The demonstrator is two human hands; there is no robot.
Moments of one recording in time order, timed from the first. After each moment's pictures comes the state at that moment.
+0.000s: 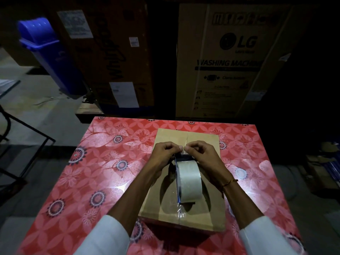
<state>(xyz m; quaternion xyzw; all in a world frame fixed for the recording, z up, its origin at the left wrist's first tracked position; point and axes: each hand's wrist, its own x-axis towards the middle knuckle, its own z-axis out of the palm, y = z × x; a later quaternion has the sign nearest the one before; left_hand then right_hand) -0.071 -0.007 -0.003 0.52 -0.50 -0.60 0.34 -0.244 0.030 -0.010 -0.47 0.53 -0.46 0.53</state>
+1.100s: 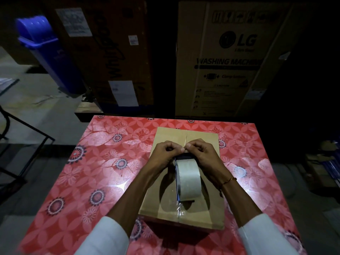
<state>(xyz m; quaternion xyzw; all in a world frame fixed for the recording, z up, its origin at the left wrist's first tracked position) -0.069 0.000 0.000 0.49 -0.52 -0.61 0.34 -0.243 0.027 -0.013 -0.47 0.54 -0.47 0.51</state>
